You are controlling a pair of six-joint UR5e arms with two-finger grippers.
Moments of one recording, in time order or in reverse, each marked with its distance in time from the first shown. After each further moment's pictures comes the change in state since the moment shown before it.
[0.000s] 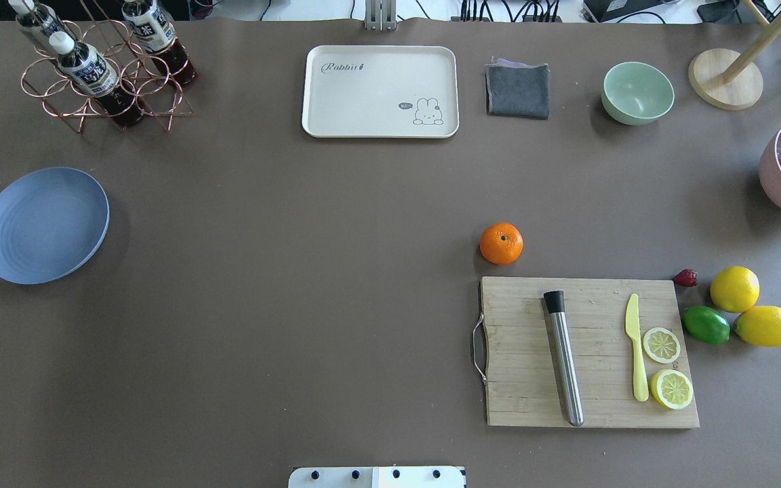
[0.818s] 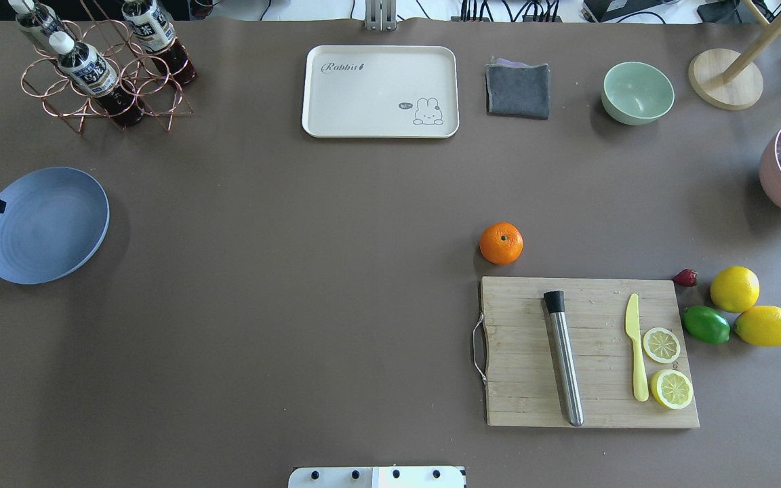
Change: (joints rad) left arm 0.051 -0.009 0.060 -0.033 0.027 -0.015; right arm -0.004 0.000 0.002 0.001 0.005 0.014
